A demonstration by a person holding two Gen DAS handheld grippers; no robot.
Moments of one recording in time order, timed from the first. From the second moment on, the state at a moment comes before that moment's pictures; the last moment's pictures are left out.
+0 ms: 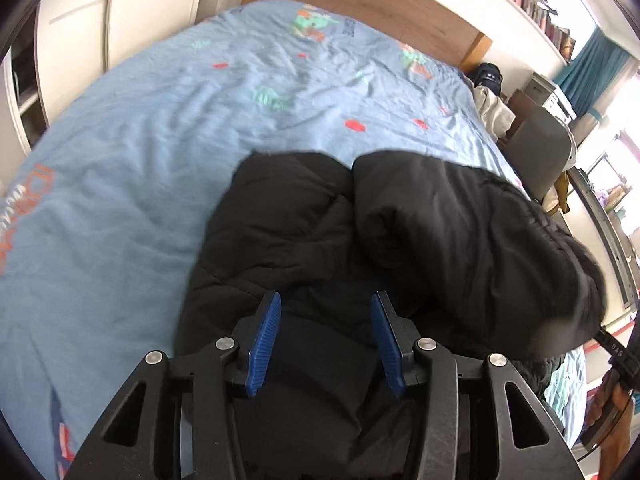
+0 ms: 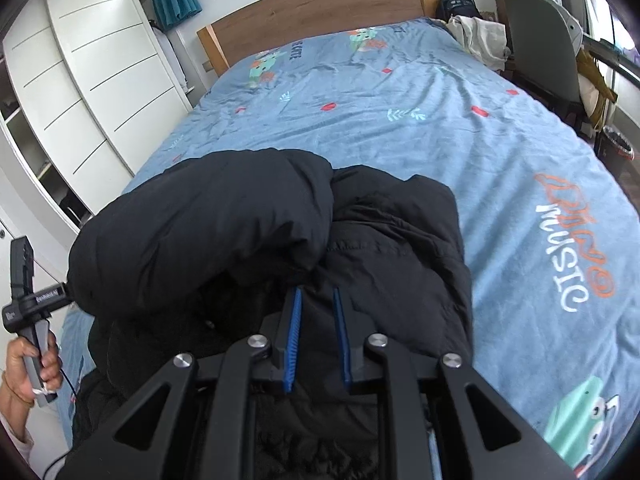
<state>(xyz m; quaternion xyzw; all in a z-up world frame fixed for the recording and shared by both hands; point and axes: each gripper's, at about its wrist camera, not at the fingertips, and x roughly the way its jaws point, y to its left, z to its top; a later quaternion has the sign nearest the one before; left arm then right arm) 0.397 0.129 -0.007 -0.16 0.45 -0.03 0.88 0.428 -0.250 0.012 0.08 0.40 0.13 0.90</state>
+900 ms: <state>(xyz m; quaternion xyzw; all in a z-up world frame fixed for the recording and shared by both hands) 0.445 0.033 -0.055 -0.05 0.43 -0.09 0.89 0.476 -0.161 -0.027 -0.01 0.40 0.22 0.89</state>
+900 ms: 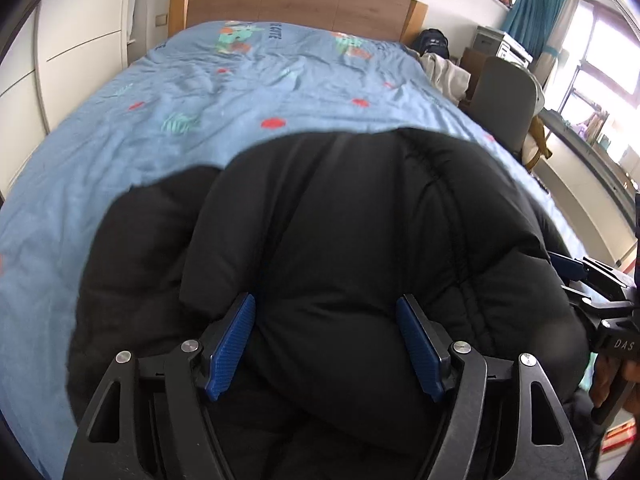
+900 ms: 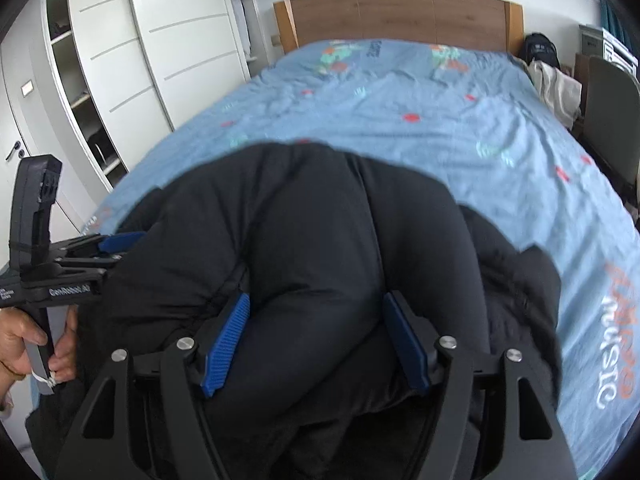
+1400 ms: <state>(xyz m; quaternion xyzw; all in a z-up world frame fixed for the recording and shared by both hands) 0.426 0.040 -0.067 -0.06 0.48 -0.07 0.87 0.447 -0.168 -0.046 -0.03 0.44 0.18 0.88</state>
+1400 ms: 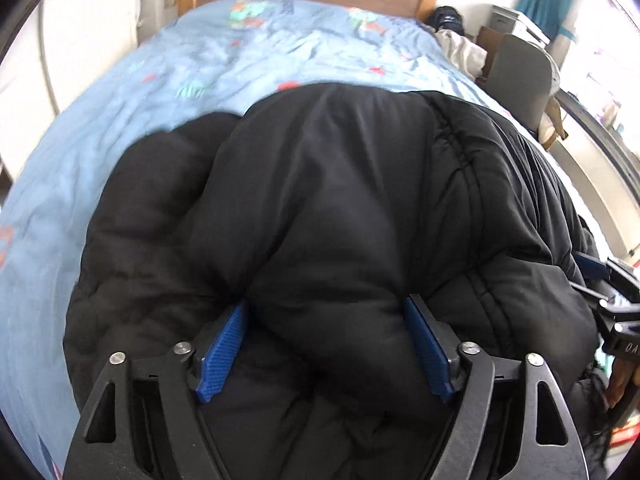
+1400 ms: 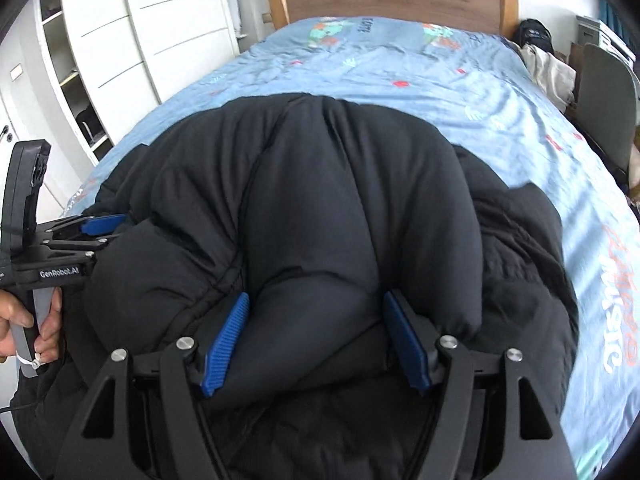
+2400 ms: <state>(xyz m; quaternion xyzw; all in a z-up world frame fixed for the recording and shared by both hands) 0.174 0.161 0.046 -0.04 0.42 0.03 0.91 0.197 -0.237 0.078 0.03 0.39 0.10 0.92</state>
